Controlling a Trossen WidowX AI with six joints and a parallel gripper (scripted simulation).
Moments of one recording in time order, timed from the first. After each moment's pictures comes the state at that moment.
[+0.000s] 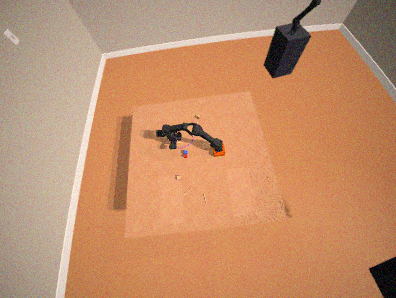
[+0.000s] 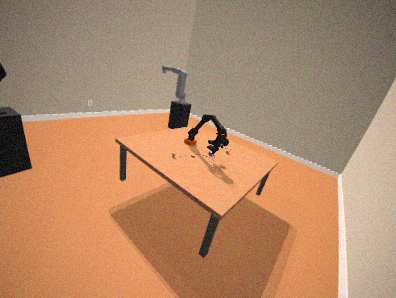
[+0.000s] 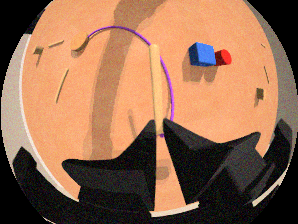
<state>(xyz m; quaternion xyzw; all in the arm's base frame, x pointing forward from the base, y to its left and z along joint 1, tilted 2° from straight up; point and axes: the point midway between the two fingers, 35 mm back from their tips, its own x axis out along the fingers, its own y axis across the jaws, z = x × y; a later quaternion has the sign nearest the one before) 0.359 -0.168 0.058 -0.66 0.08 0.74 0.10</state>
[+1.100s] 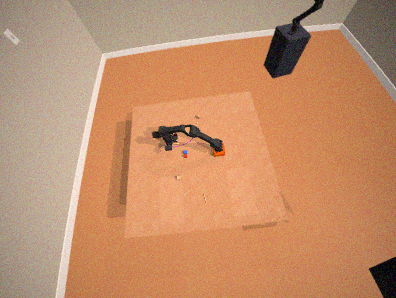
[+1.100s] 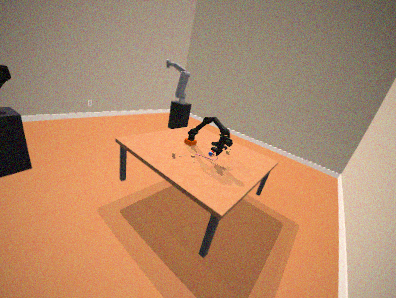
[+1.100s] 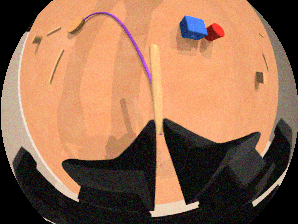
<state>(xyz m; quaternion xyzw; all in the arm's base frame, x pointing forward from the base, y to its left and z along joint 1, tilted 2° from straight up) 0.401 -0.168 0.060 -0.68 0.09 0.72 0.10</state>
